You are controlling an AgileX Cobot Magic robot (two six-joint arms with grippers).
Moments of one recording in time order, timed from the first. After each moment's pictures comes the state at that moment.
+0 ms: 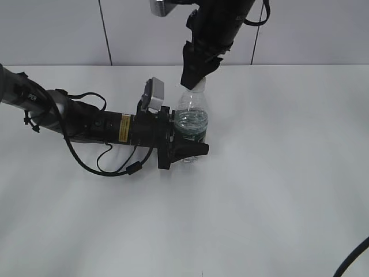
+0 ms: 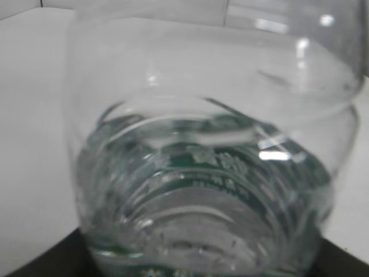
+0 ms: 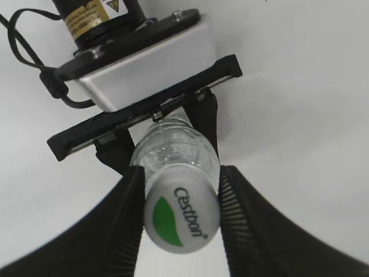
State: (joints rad) left arm -0.32 2.50 -1.45 1.44 -1.19 -0.73; right arm 0.53 2.15 -2.02 0.26 1.22 -0.85
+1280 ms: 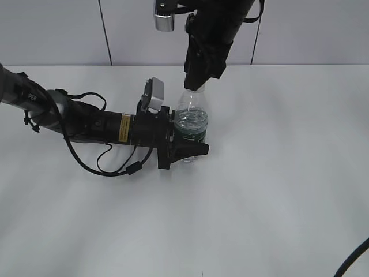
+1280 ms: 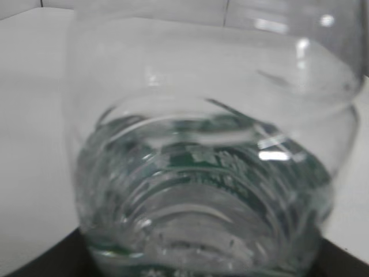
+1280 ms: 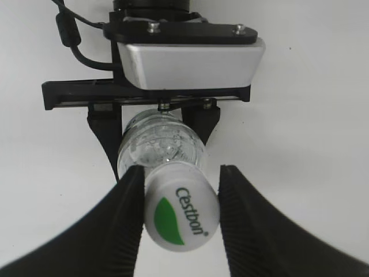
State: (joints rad) left arm -0.32 2.50 -1.45 1.44 -1.19 -0.73; right arm 0.53 2.15 -2.02 0.27 1.23 -1.25
